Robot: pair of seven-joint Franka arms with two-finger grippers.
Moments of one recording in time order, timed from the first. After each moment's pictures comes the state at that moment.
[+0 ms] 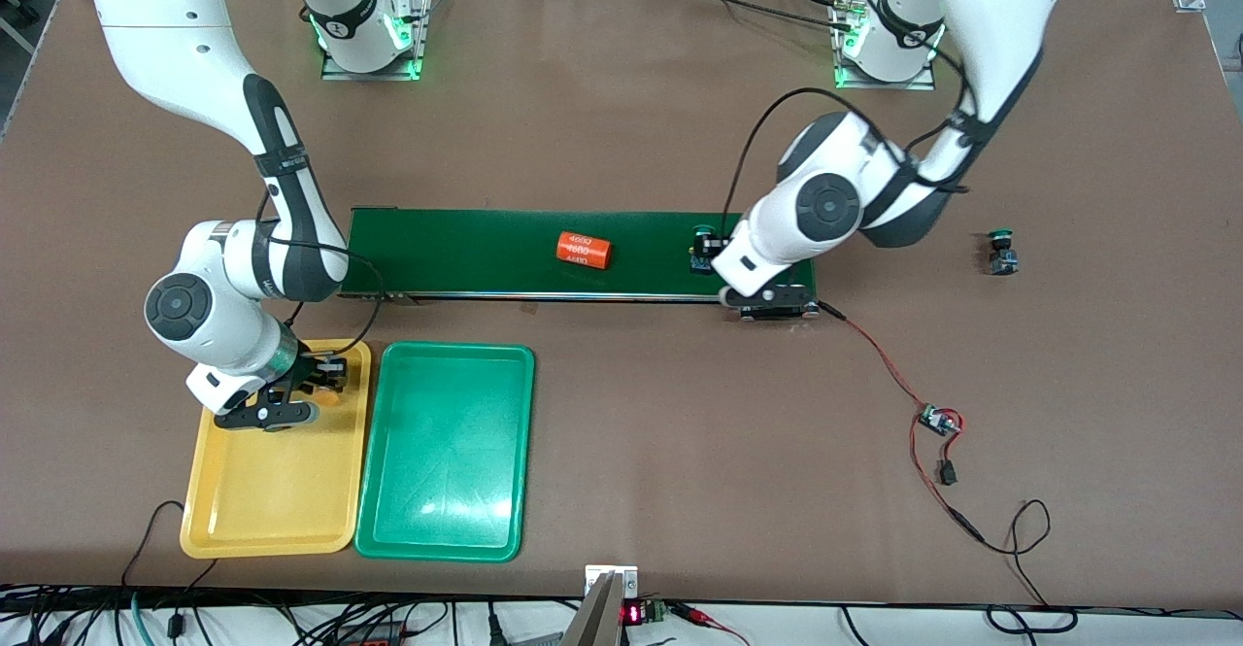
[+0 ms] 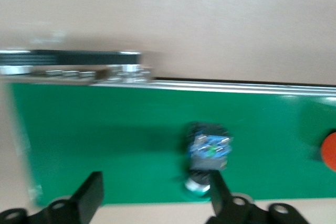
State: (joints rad) left arm 0.10 0.49 -0.66 -1.80 0.06 2.01 -0.66; right arm 0.25 0.67 -0.18 -1.64 0.10 2.38 -0.06
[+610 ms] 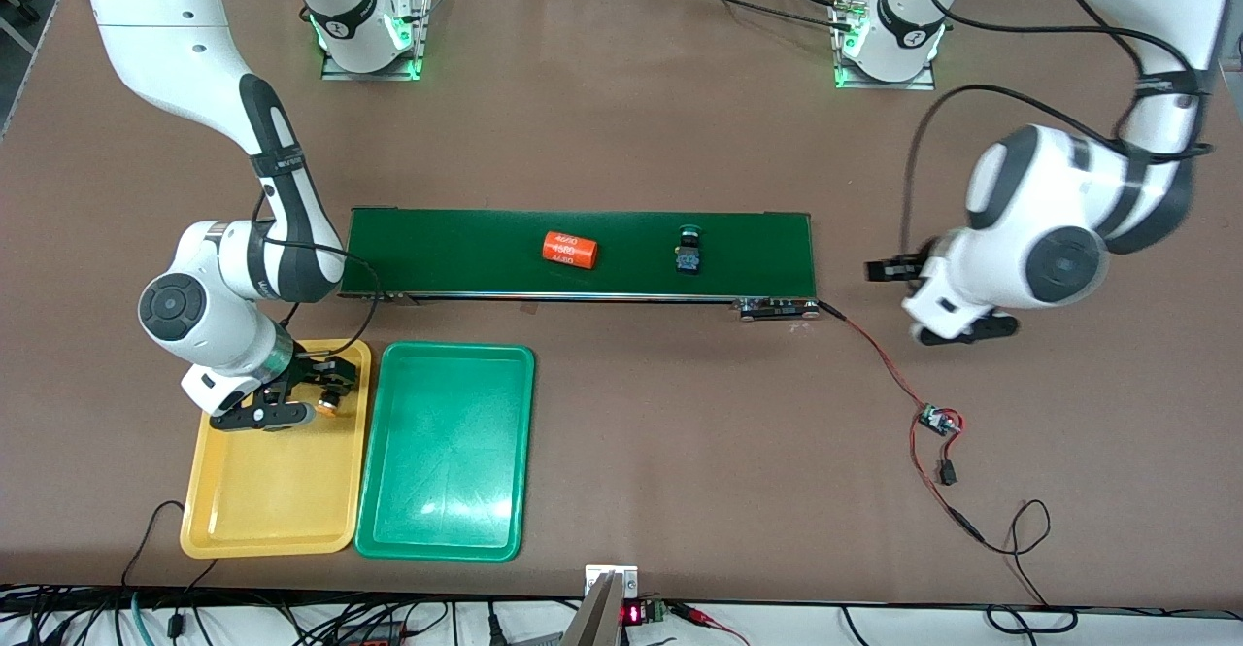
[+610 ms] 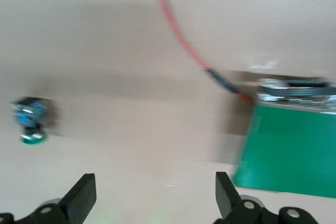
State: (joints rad) left arm 0.14 0.38 -0.27 -1.73 0.07 1.71 -0.26; right arm 0.24 0.67 -0.18 -1.62 0.10 2.36 -0.08
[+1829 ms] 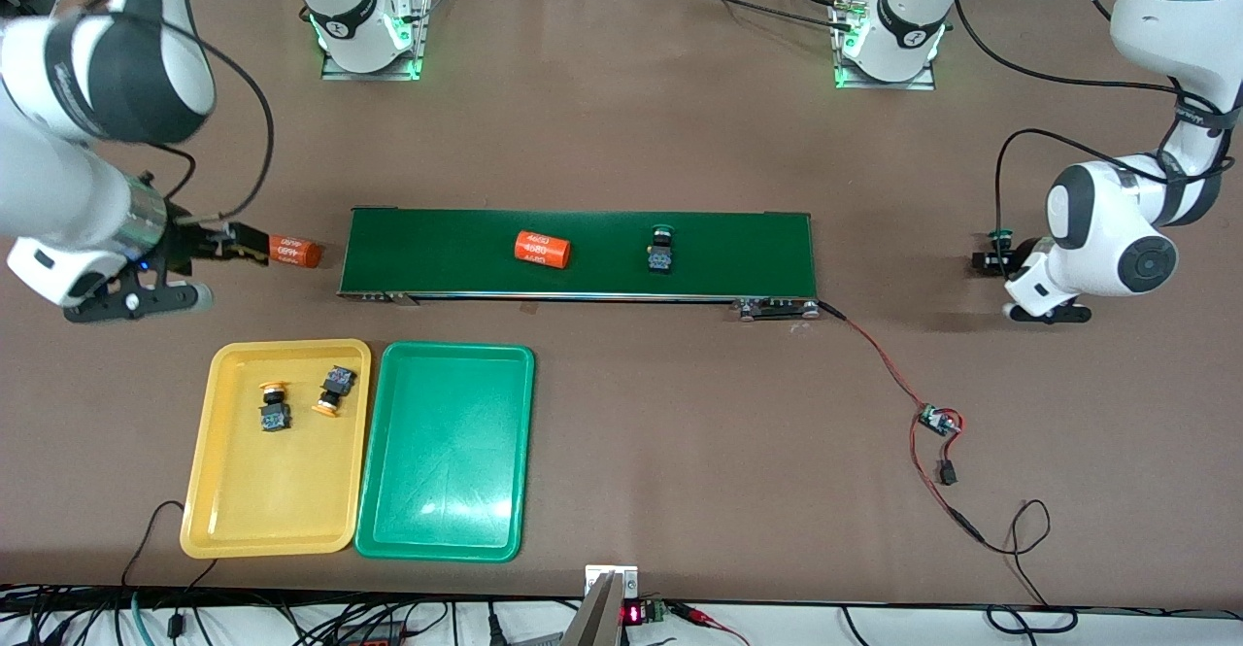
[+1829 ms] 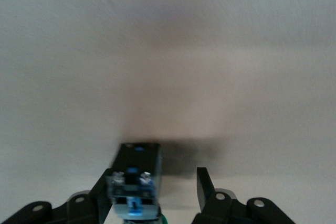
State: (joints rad) left arm 0.17 0.47 0.07 -2.13 0.12 2.21 0.16; right arm 0.21 0.20 -0.14 -1.61 -0.02 1.69 -0.08
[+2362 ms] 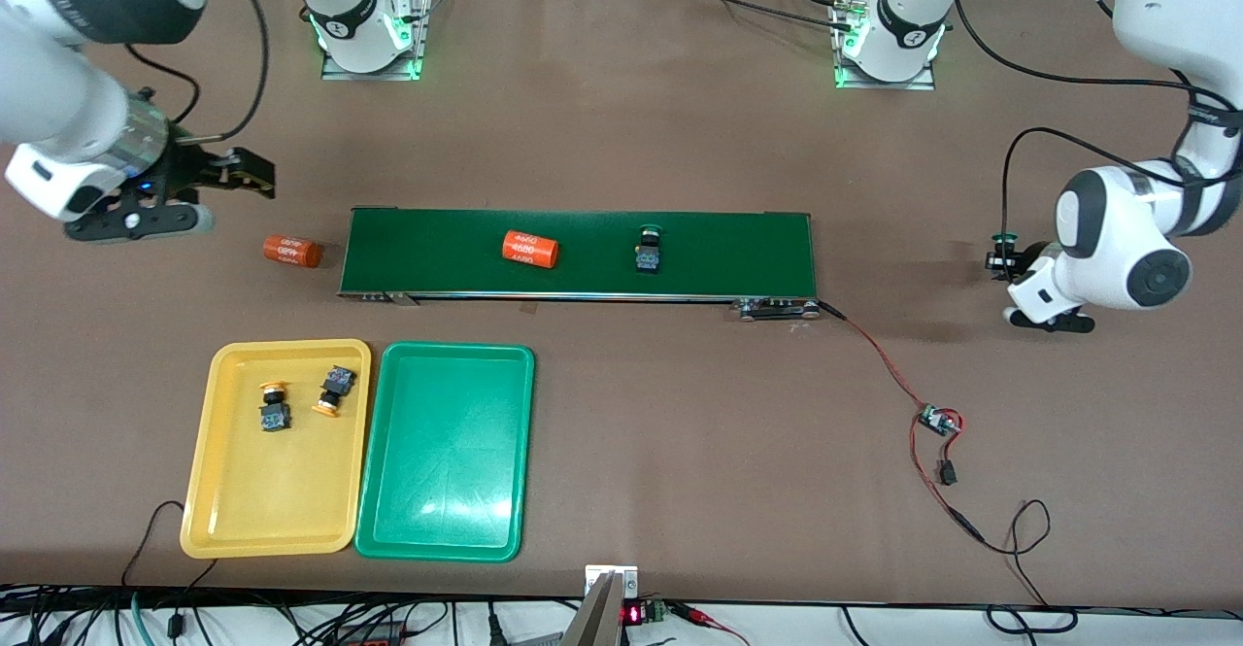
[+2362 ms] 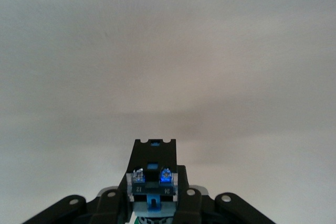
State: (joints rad) left arm 0.11 0.44 0.07 -1.94 0.12 1.96 0.20; right arm 0.09 0.00 0.06 -1.82 -0.02 1.66 0.05
